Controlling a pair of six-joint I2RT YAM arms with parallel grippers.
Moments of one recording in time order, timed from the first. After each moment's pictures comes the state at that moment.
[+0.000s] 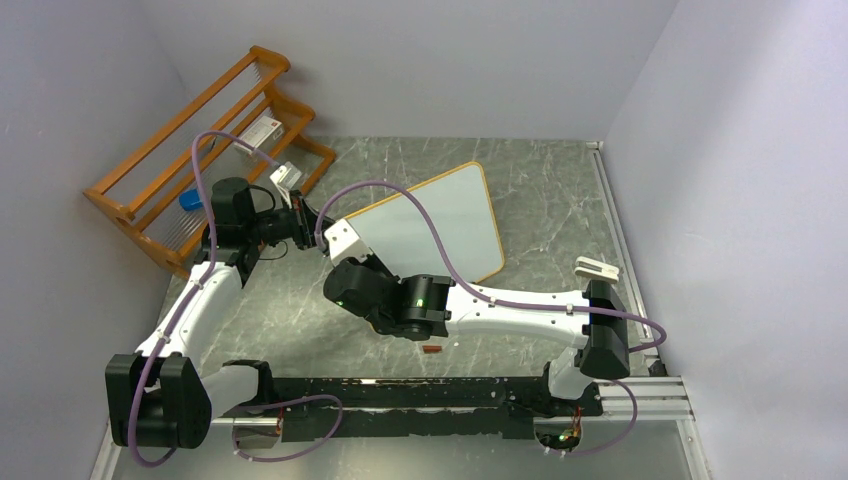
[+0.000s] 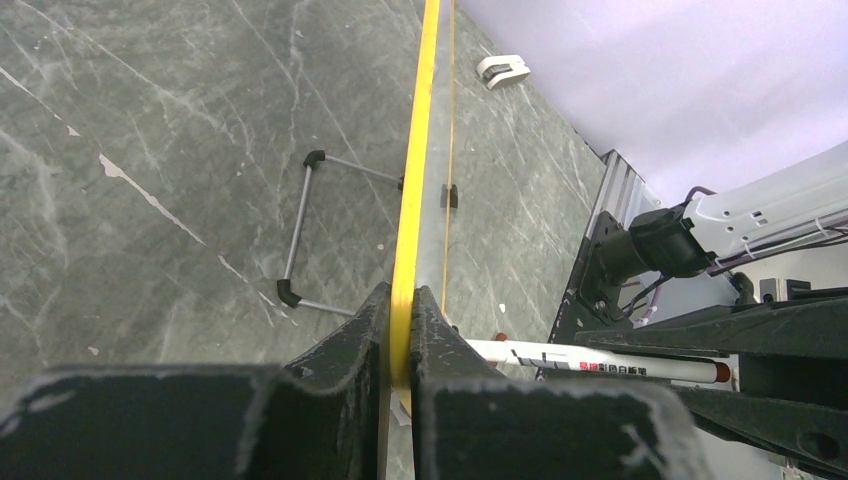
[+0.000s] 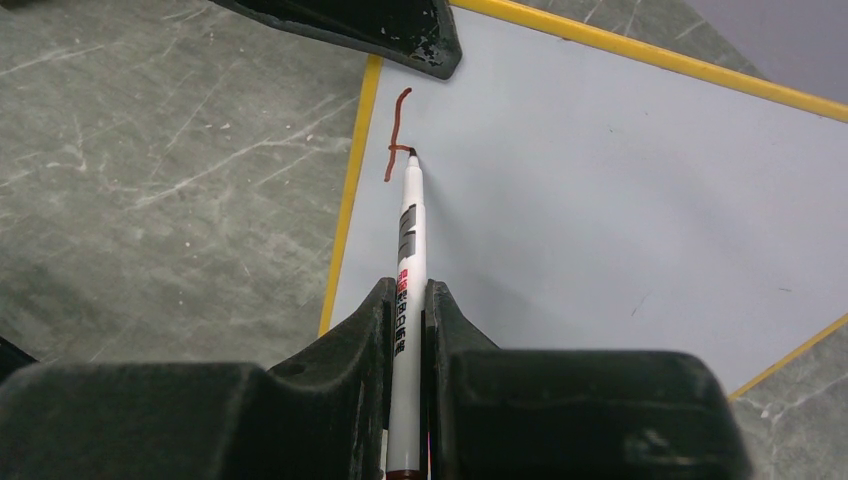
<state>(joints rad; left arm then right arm) -0.05 1.13 0.76 0.02 1.05 -0.27 1.39 1.63 1.45 -0.49 0.79 0.19</state>
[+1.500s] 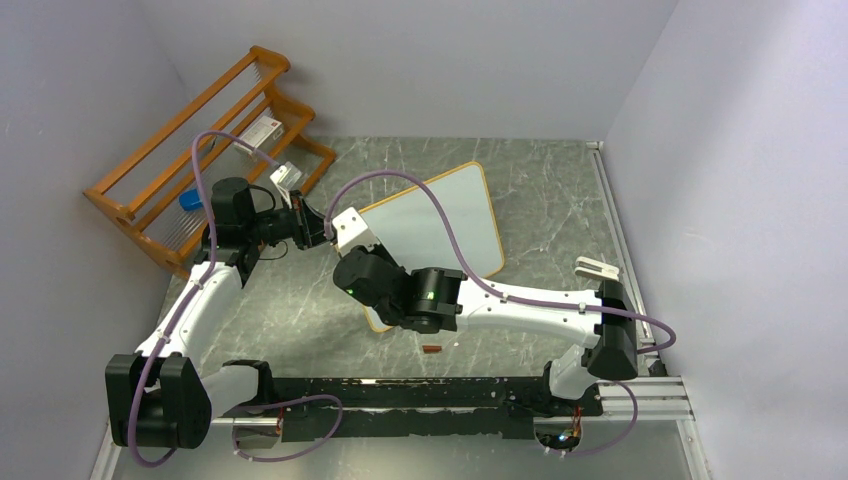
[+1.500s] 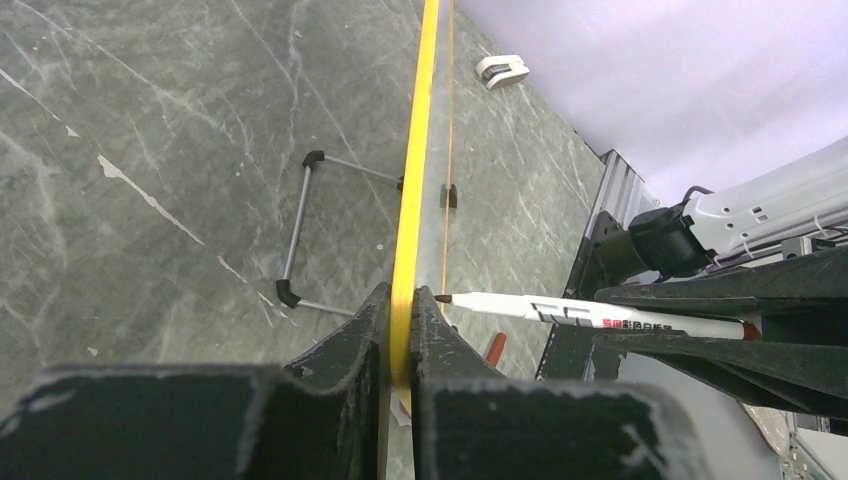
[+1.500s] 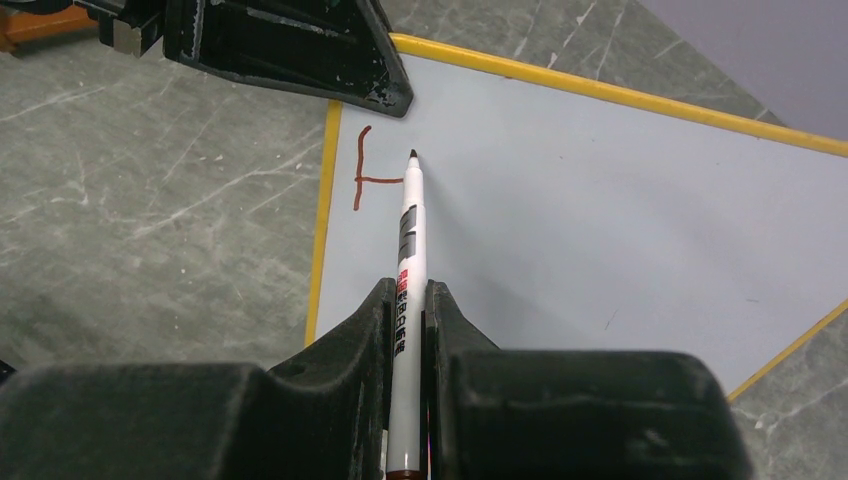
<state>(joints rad) -0.05 1.13 0.76 0.02 1.05 -0.27 1.36 1.59 1.45 -0.46 0.78 0.17</state>
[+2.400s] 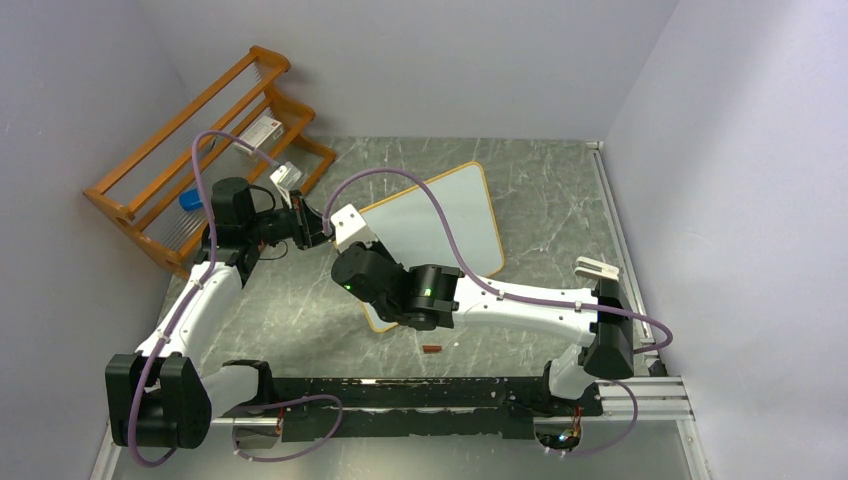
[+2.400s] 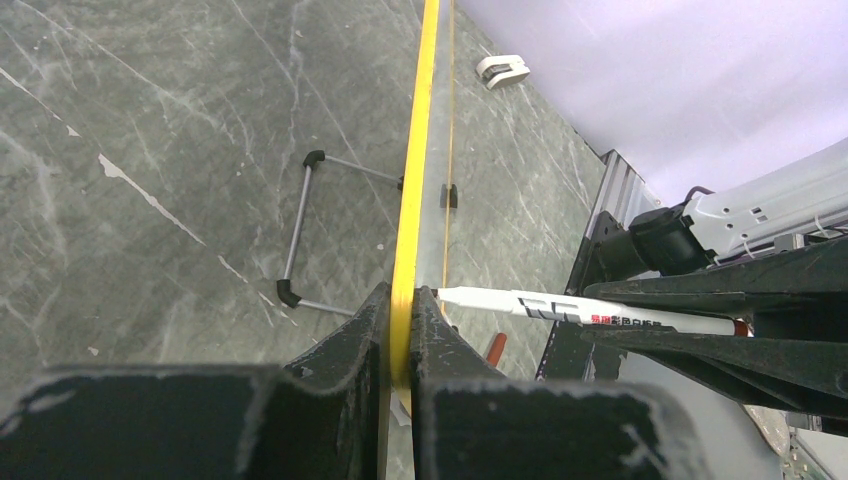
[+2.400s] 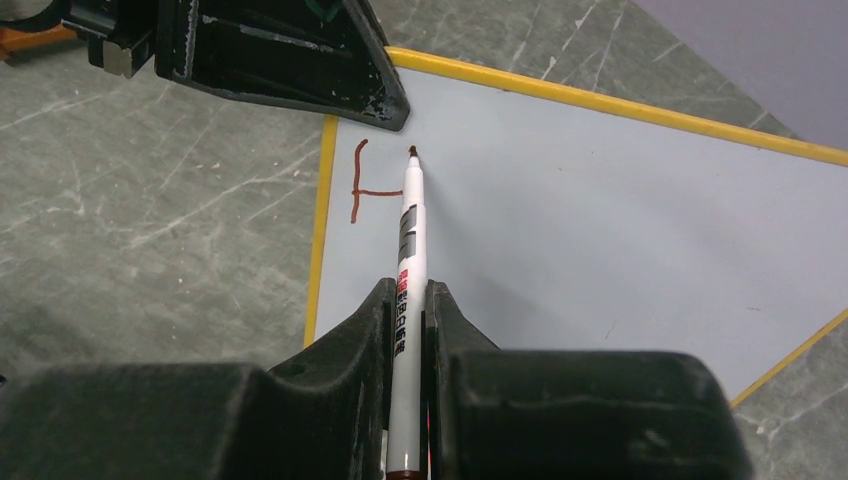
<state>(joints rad) -0.05 1.13 0.76 0.02 1.05 -0.27 1.34 1.60 1.46 -0.44 0.78 0.15</state>
